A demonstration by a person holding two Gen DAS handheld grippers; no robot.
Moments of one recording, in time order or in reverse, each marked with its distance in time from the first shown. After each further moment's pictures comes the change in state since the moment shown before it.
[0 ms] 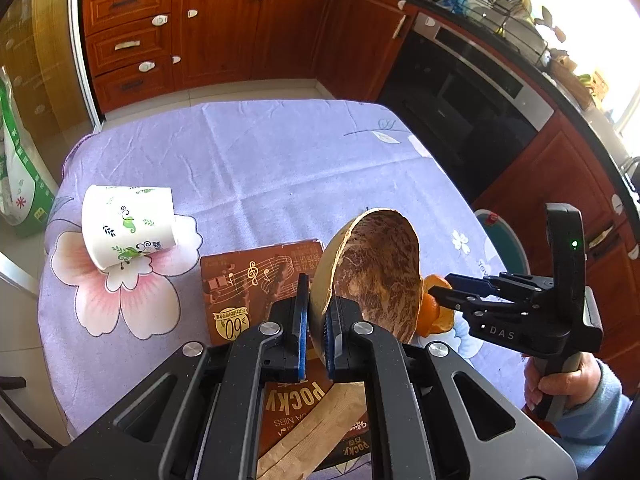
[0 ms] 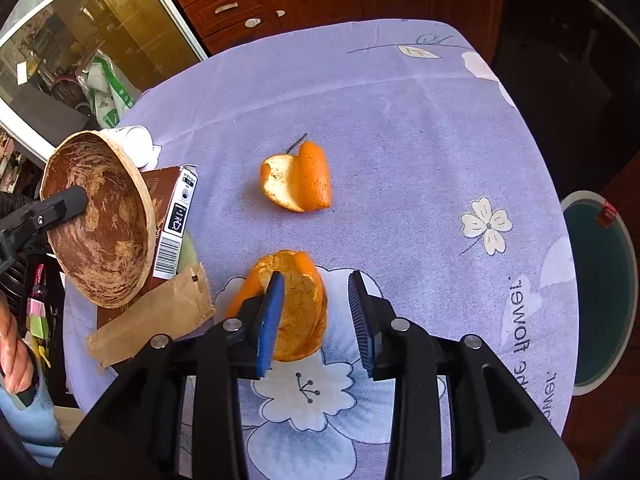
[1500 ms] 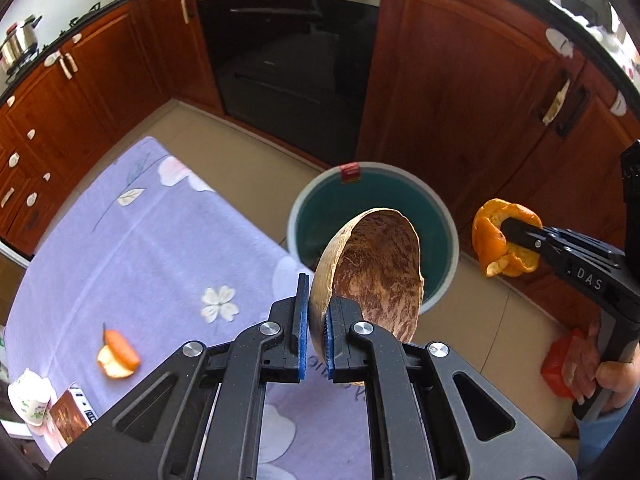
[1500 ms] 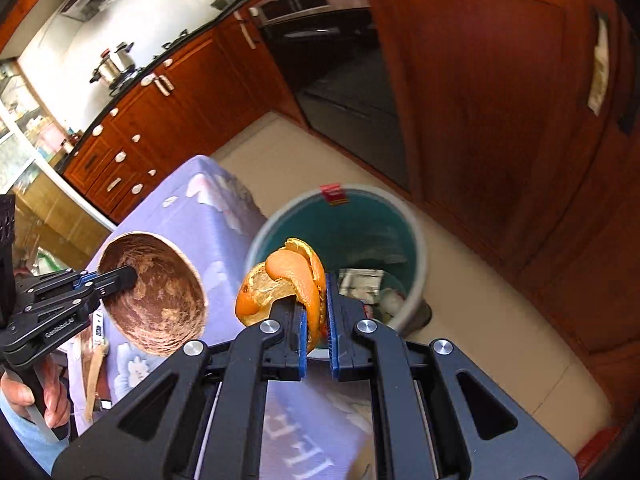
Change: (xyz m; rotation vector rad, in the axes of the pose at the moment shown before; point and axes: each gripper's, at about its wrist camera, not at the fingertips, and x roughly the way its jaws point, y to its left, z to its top) left arm 0.110 -0.333 0.020 0.543 0.142 -0.053; right arm -0.177 -0.266 -0.140 0.559 -0.384 -0.163
